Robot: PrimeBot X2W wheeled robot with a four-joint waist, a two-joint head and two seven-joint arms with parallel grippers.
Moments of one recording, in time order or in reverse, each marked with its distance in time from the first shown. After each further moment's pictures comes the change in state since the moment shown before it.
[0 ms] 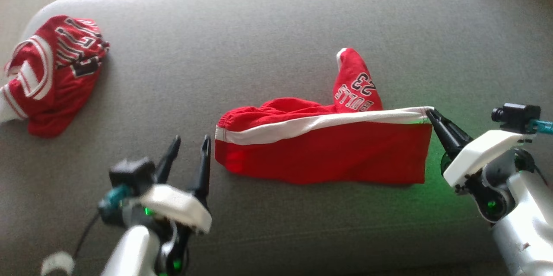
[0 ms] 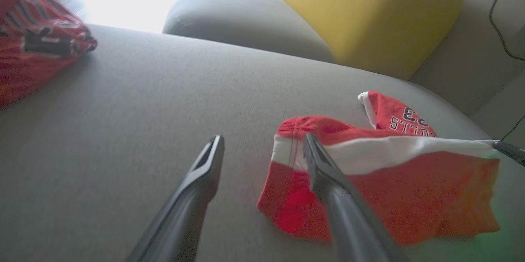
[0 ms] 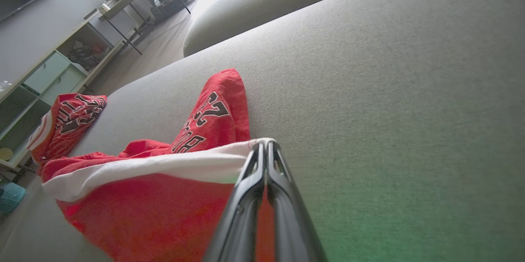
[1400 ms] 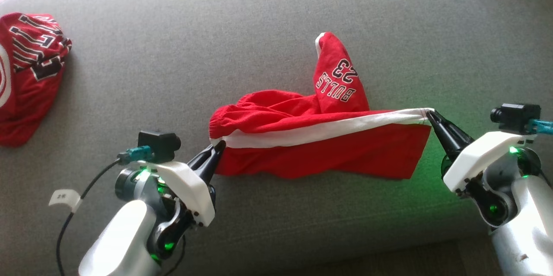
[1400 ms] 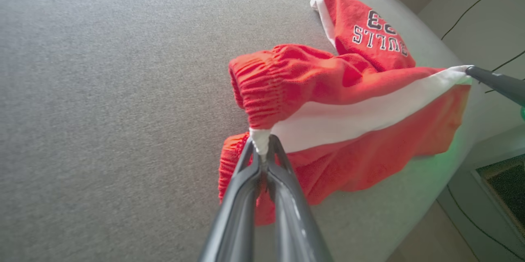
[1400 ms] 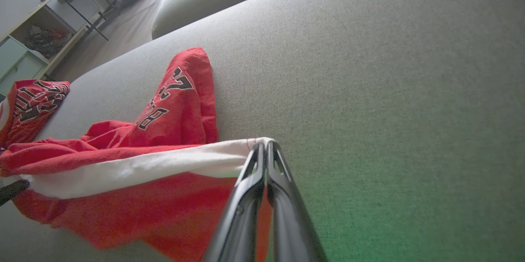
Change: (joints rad) left arm -0.192 0.157 -0.233 0.090 -0.216 -0.085 0.253; right arm 0.083 0.071 -0.165 -0.171 -0.176 0.000 0.140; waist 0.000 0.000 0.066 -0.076
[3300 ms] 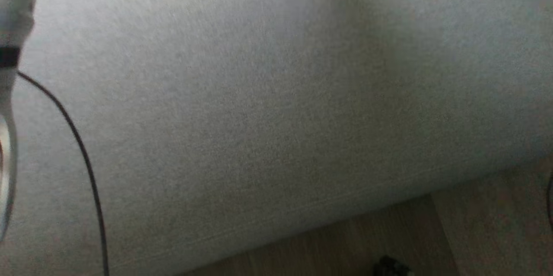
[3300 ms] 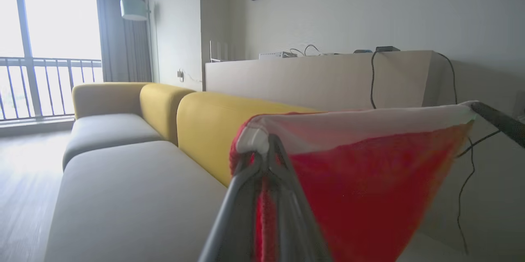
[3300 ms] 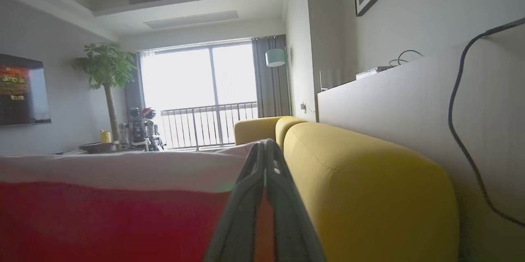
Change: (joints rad) left arm -1.180 0.056 -0.096 0.294 -0.105 0.000 -0.144; right arm -1.134 0.049 -0.002 0.451 -0.150 0.000 -0.413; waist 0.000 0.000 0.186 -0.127
